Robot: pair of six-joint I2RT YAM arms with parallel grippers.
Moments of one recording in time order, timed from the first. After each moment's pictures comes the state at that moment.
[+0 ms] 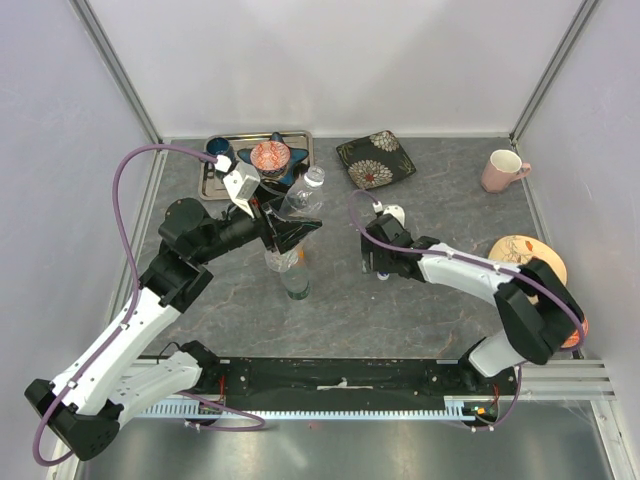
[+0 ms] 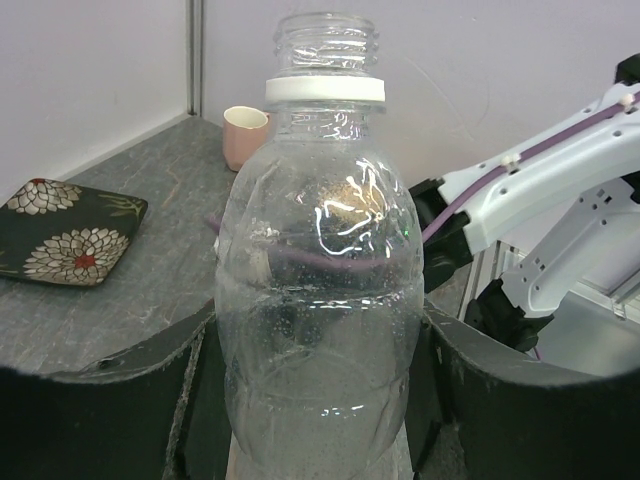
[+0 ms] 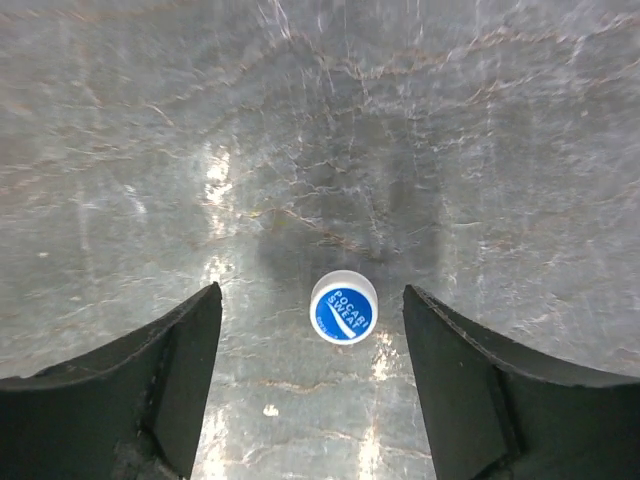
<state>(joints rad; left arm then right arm) -0.60 0.89 0.98 0.04 0.50 -0.27 0.68 1.54 0.84 -0.28 0.29 0.54</state>
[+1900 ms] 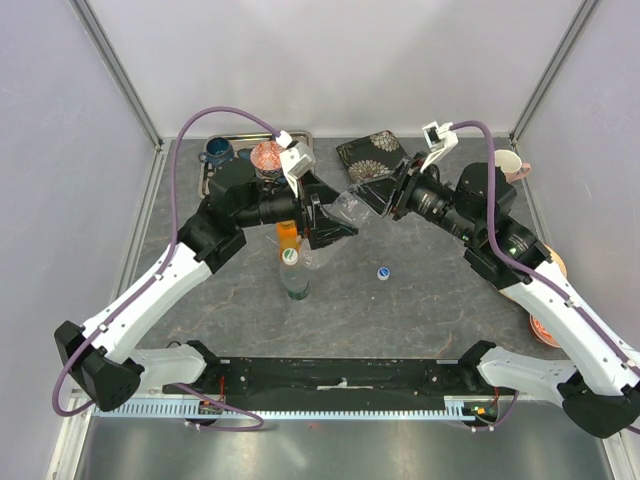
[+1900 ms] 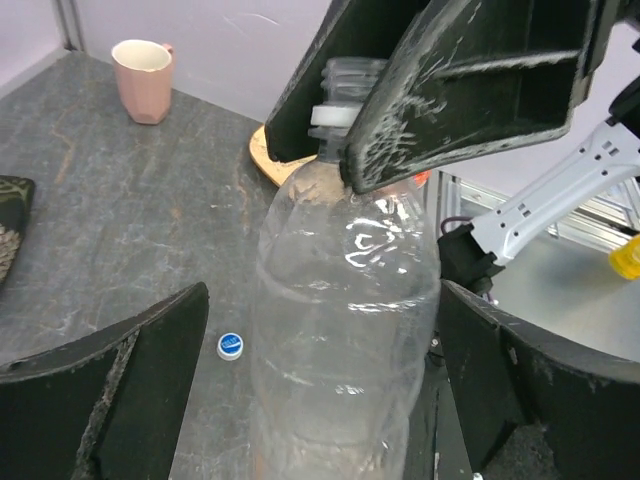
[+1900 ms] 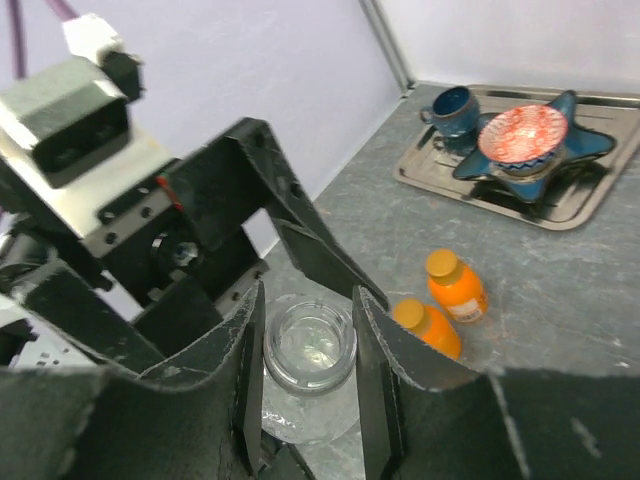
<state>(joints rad) -0.67 1.20 1.21 -0.07 0.70 -0.21 0.67 1.06 1.31 -0.24 -0.22 0.54</state>
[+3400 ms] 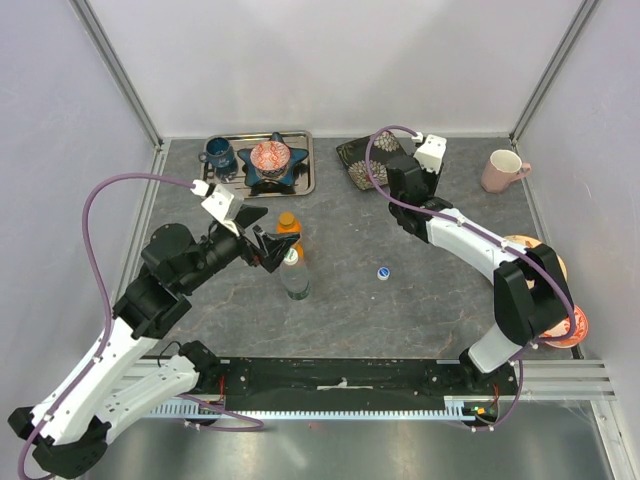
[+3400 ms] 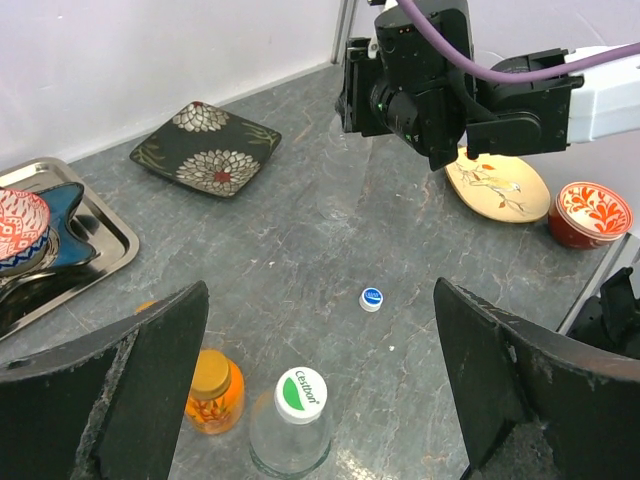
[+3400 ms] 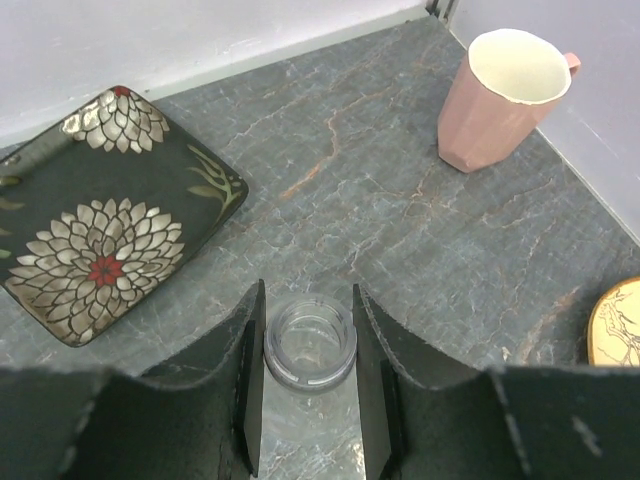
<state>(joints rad) -0.67 0.70 0.95 -0.26 0.12 -0.14 0.49 1.61 1.14 0.02 0.96 0.34</state>
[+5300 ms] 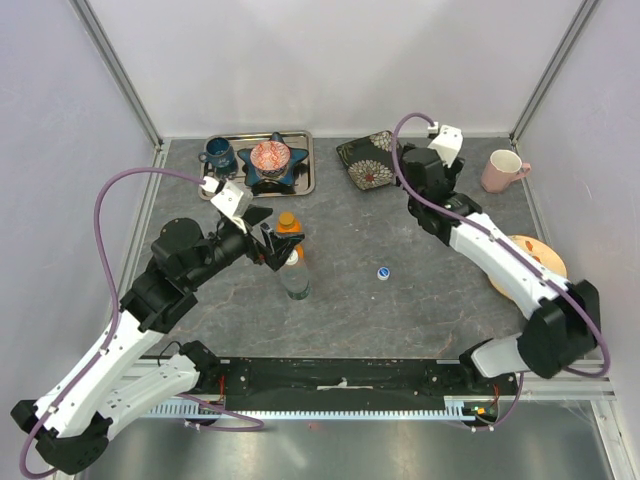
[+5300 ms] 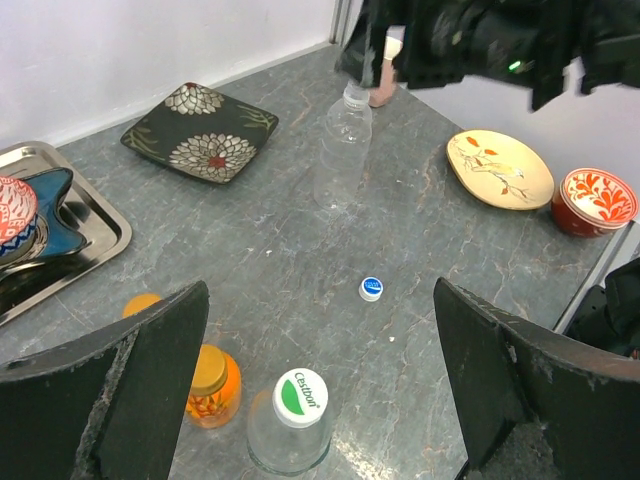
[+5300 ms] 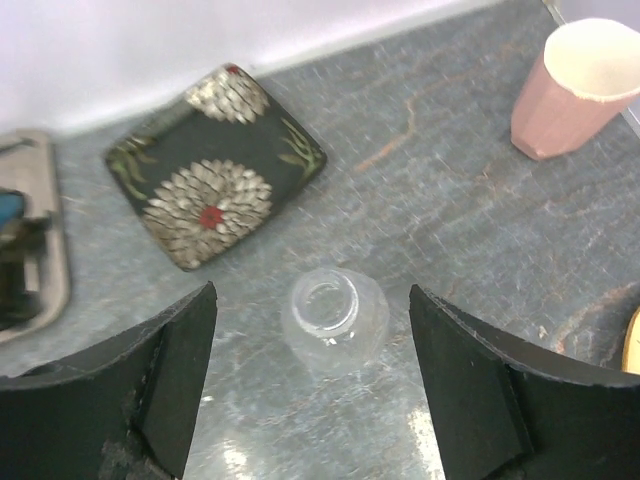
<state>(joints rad) -0.67 0.74 0.95 -0.26 0.13 -0.14 0.49 1.44 1.19 -0.23 0.71 0.43</state>
